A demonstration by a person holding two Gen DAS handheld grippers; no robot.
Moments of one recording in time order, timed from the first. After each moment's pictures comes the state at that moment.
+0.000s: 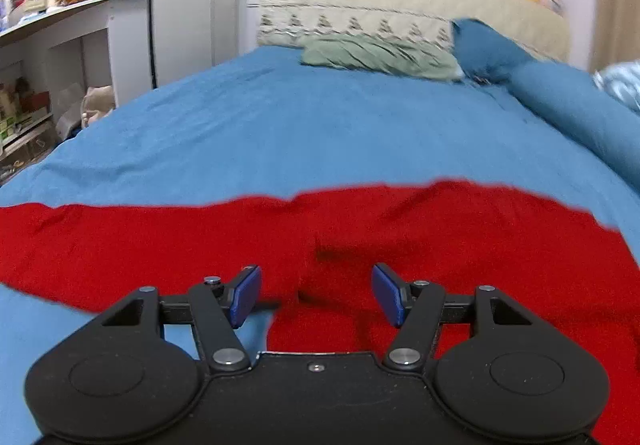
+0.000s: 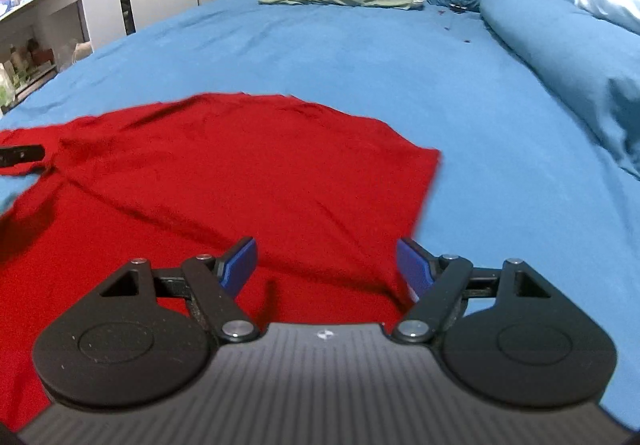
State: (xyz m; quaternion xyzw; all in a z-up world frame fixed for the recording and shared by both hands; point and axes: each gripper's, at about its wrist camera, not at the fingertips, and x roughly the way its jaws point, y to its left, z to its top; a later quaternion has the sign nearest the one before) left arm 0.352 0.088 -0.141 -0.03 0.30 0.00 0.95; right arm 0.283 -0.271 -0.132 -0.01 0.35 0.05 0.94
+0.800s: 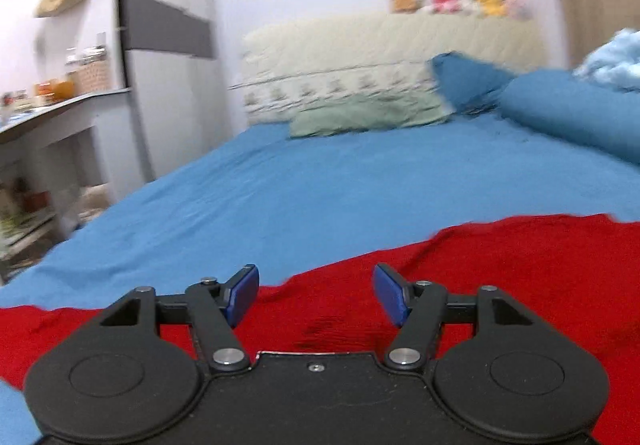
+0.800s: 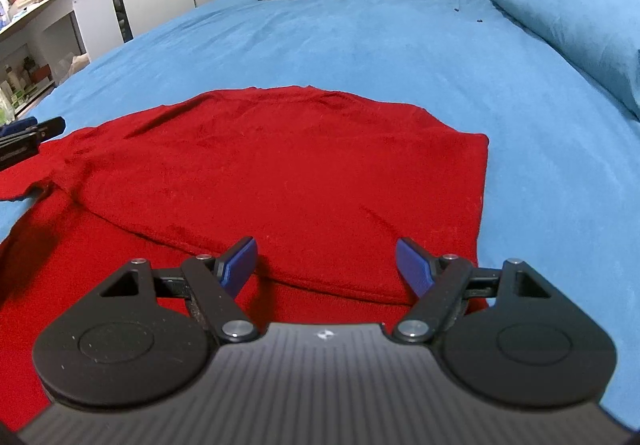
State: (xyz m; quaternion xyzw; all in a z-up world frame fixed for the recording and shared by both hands) left arm 0.353 0.050 -0.153 0.07 0.18 -0.02 0.98; right arm 0.312 -0.248 -0.156 0.02 0.36 0.05 0.93
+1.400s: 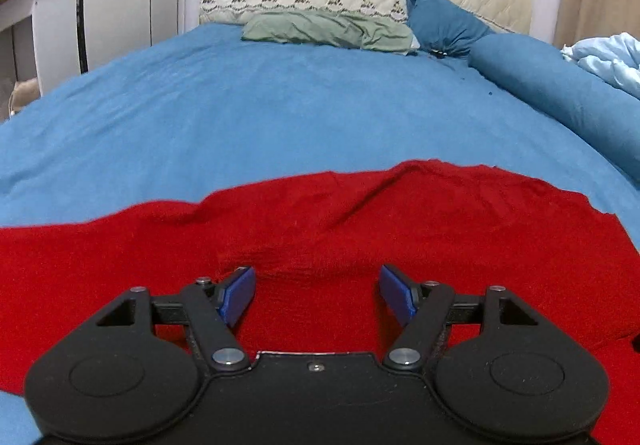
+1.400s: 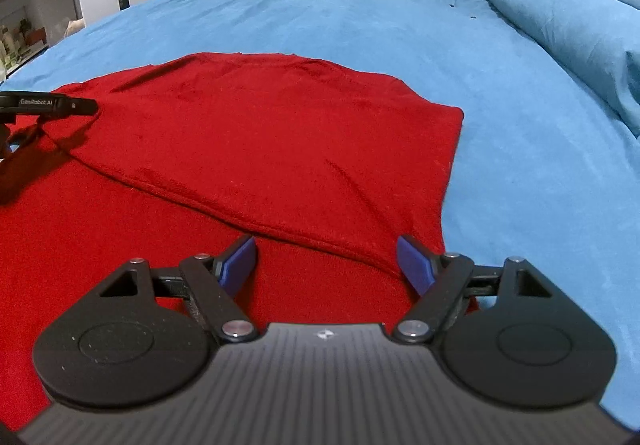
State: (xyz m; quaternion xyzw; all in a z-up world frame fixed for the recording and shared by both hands) left arm 0.416 0.058 -0.183 -0.01 0.32 -0.08 0.94; right arm 0.298 -0.258 -0.175 -0.03 0.37 0.03 0.93
